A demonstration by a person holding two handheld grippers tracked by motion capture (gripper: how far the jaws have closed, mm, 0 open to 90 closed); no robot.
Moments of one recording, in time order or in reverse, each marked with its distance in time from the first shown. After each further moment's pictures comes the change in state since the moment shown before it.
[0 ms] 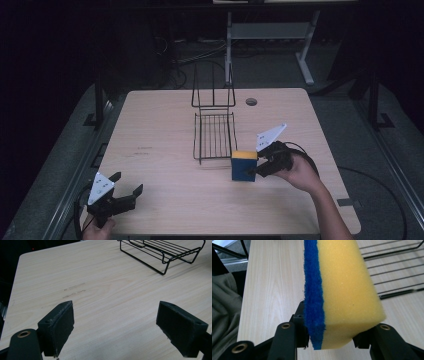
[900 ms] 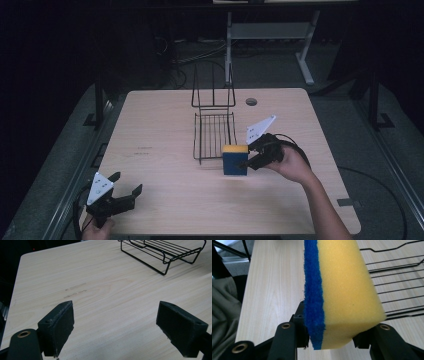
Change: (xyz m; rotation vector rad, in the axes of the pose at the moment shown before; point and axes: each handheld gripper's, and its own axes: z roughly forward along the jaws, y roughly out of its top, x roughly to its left) left arm 0.001 0.000 -0.001 0.000 0.004 -0.002; right arm -0.009 0.030 0.007 0.000 0.023 -0.050
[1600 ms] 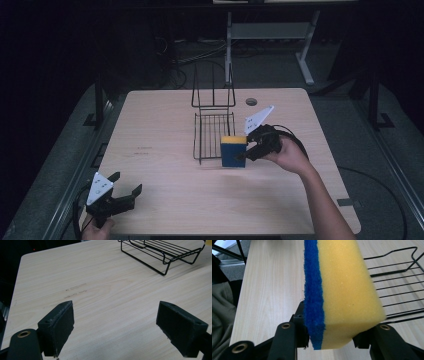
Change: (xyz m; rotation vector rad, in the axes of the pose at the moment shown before) left arm 0.000 0.000 0.000 -0.003 0.000 0.000; right arm -0.018 0.014 -0.005 -0.004 -0.005 0.010
